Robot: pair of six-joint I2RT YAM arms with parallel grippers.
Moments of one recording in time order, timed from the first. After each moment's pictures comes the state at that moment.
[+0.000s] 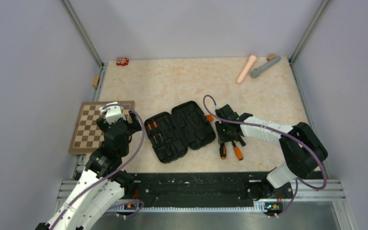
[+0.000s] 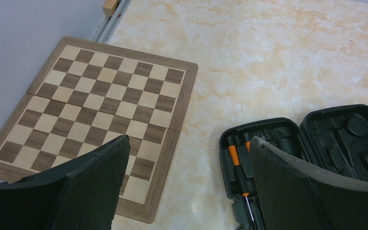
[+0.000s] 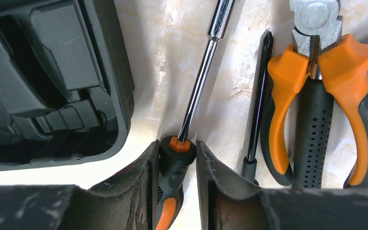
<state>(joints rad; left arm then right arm) -0.49 0.52 0.63 -0.43 -0.70 -0.27 0.64 1.53 0.82 -0.48 0.04 0.39</state>
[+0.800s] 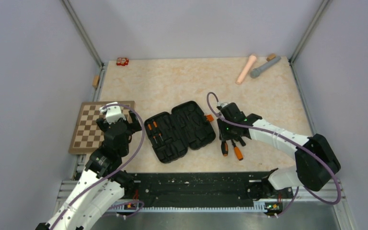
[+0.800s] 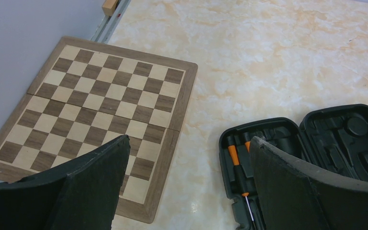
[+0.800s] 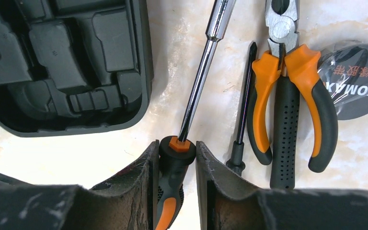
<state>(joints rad) -0.49 0.52 0.63 -0.43 -0.70 -0.27 0.64 1.38 0.81 -0.50 0.04 0.33</state>
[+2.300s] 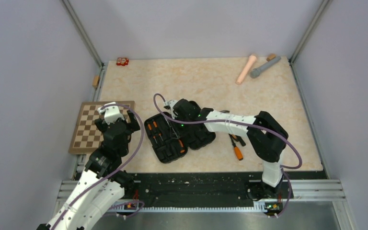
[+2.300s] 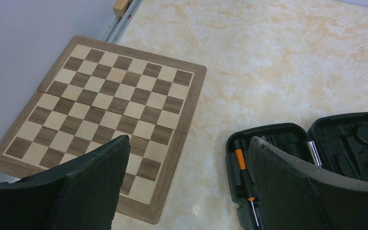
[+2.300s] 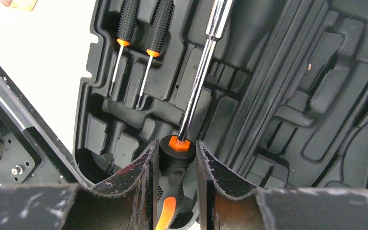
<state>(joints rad) -0.47 0.52 0.63 -0.43 -0.72 -0.27 0.96 1.88 1.33 -0.29 -0.16 0.28</state>
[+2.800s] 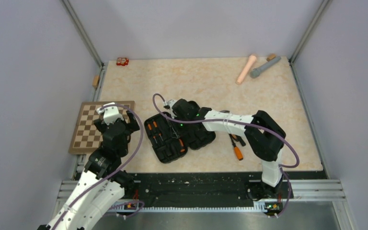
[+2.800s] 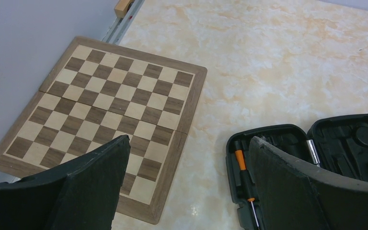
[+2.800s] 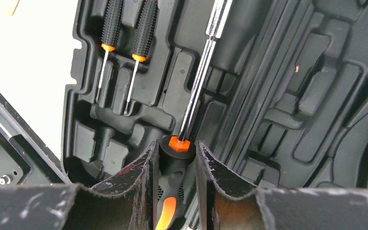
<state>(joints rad) -0.47 0.51 0.63 -0.43 -0.72 -0.27 0.96 1.92 1.35 -0.31 -0.14 0.29</state>
